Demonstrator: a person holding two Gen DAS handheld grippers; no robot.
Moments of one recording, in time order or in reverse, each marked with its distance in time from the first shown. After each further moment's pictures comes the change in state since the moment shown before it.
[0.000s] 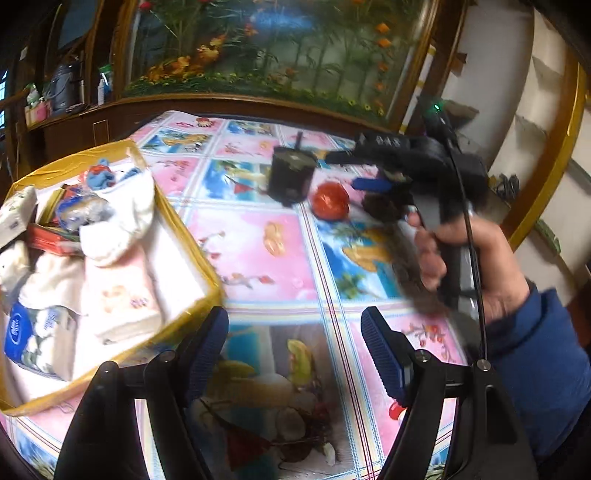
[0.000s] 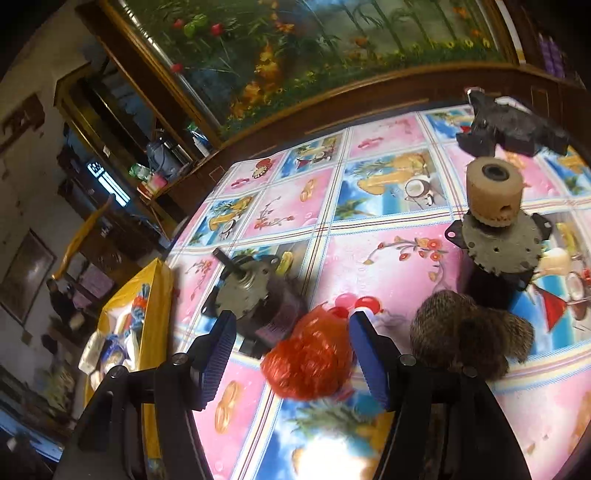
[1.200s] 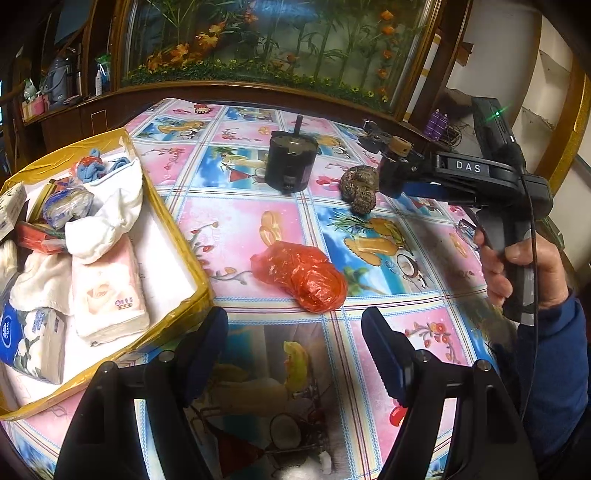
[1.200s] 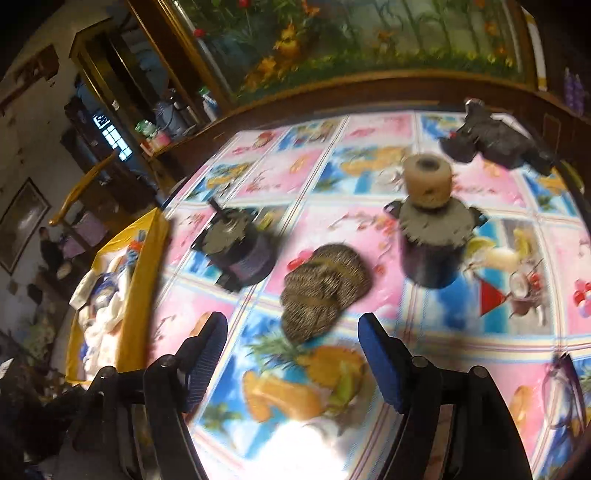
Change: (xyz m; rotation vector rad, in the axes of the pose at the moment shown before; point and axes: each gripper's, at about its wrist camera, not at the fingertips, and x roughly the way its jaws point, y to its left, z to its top) left arm 0.015 0.000 0.009 -0.011 0.050 0.012; right arm -0.052 -0.017 -0.011 -0.187 0.077 -0.084
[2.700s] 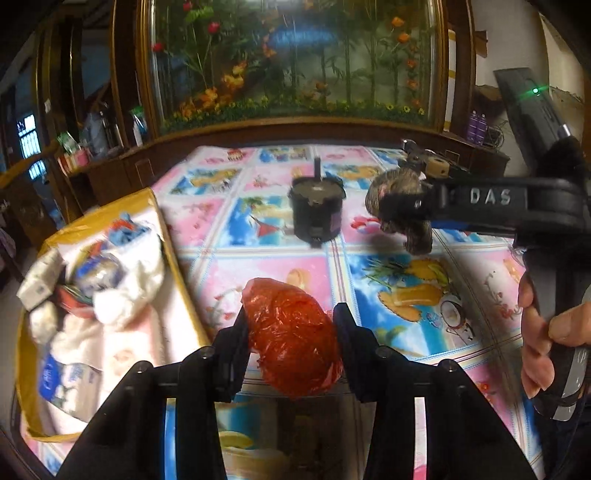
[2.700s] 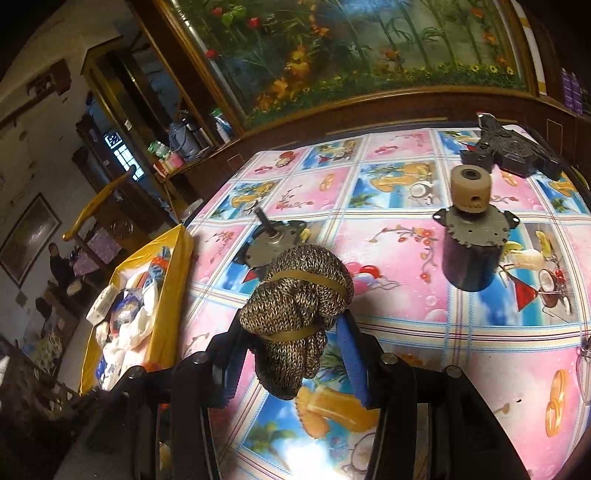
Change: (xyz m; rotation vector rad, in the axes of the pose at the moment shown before) left arm 0.012 -0.037 0.025 0.093 -0.150 0.304; right arm 0.002 0.053 -0.016 -0.015 -0.074 0.032
